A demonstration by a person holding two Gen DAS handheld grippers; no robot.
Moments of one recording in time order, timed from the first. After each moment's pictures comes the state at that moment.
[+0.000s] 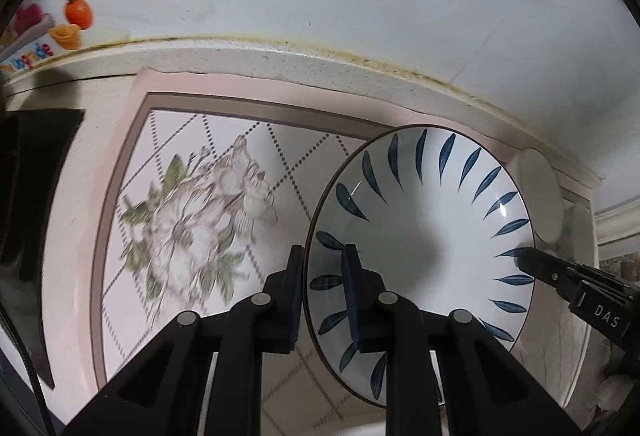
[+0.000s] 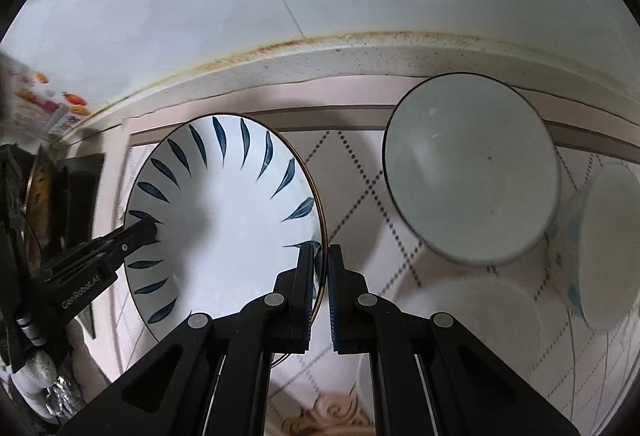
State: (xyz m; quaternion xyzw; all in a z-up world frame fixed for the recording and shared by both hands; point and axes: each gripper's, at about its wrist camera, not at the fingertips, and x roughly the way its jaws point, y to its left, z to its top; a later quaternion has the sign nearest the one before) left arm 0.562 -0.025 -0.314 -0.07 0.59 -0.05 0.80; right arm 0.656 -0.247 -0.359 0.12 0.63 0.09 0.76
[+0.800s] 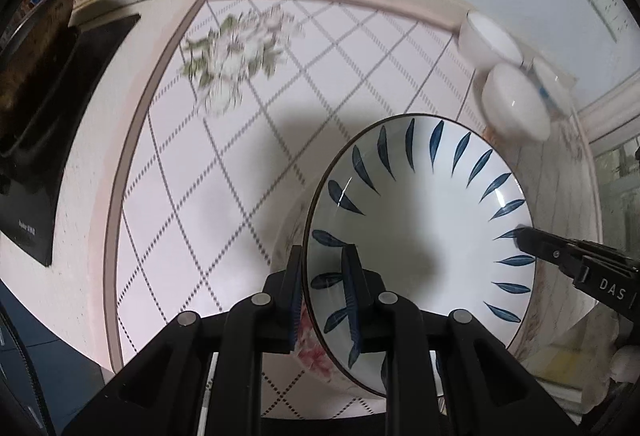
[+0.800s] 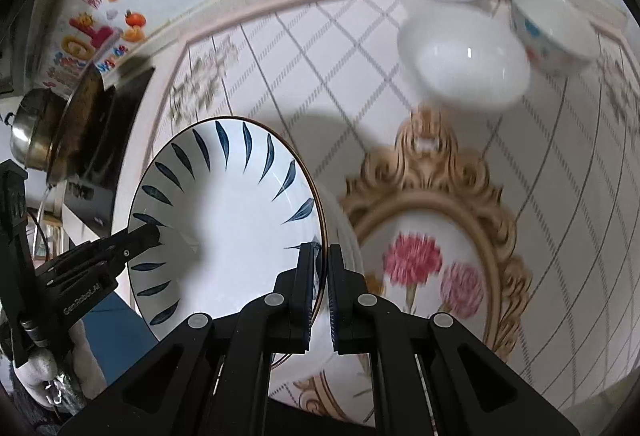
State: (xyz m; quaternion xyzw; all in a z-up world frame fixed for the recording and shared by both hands) left arm 0.384 -0.004 -0.320 -0.04 0.62 -0.07 0.78; right arm 0.438 -0.219 -0.355 0.13 0.64 0.10 0.75
